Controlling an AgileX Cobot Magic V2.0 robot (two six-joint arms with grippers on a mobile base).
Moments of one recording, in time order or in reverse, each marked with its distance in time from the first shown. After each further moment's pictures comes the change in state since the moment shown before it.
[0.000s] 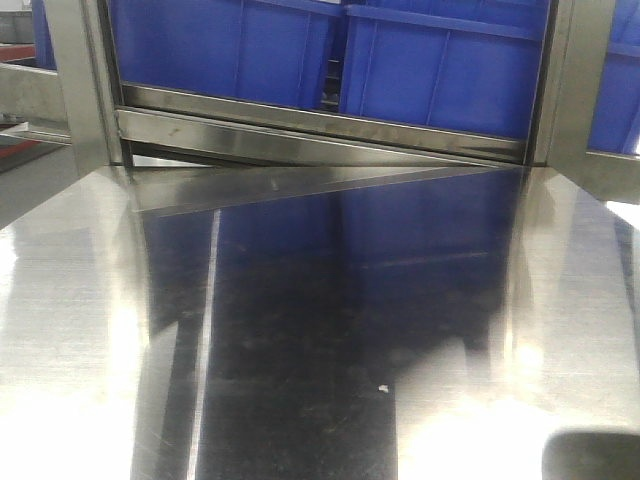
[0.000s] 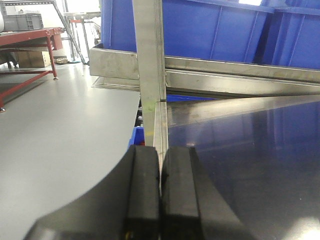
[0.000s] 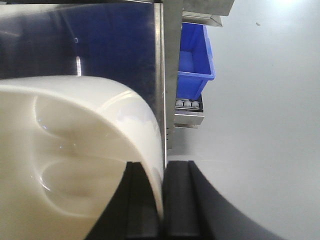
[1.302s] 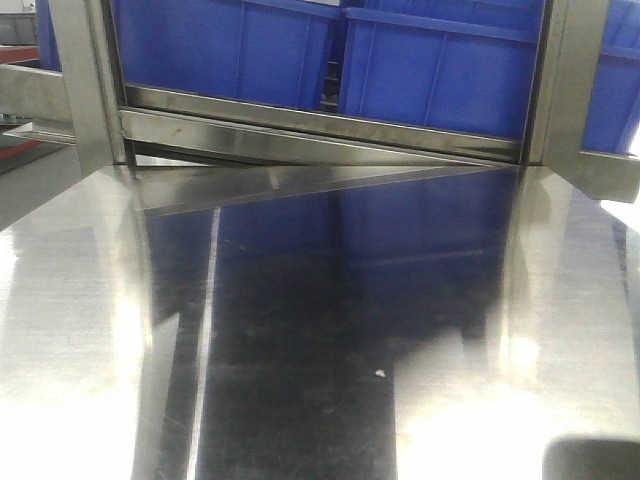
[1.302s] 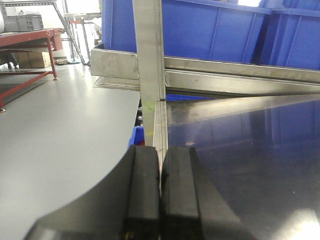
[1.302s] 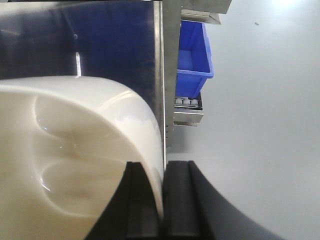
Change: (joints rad) left arm 0.000 0.000 0.000 0.000 0.000 0.000; right arm 0.000 0.000 0.000 0.000 0.000 0.000
